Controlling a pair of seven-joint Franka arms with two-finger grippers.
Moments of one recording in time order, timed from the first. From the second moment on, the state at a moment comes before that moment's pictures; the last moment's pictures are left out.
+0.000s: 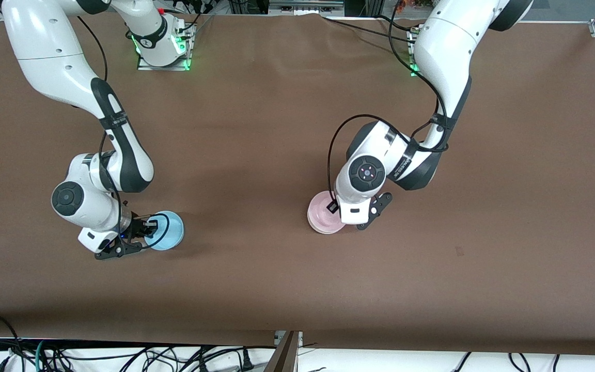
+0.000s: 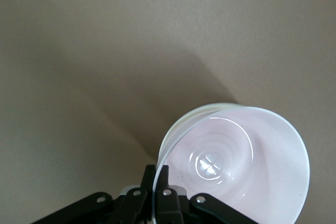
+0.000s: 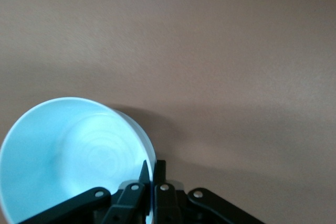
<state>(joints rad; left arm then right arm) -0.46 0.81 -0.11 -1.30 -0.05 2.00 -1.36 0.08 0.73 0.02 -1.58 0.03 2.37 -0.14</state>
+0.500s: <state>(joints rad) -0.45 0.87 -0.10 -1.23 -0.05 2.01 -1.36 0.12 0.73 0.06 -1.40 0.08 2.08 0.05</state>
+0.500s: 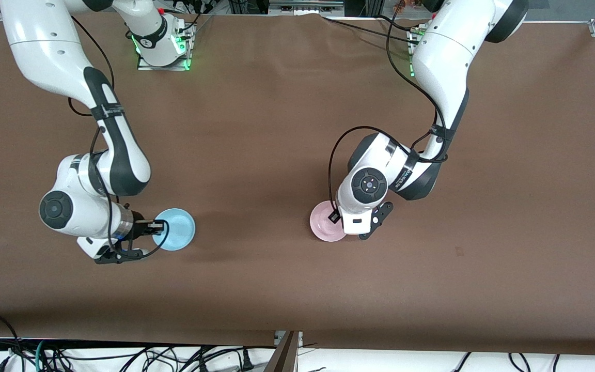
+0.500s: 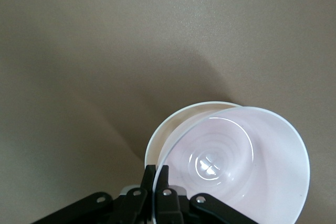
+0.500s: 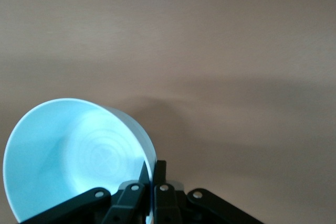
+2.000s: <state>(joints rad) -0.16 0.72 -0.09 -1.00 -0.11 1.47 -0.71 0.31 0.73 0.20 -1.32 0.09 2.09 0.80</state>
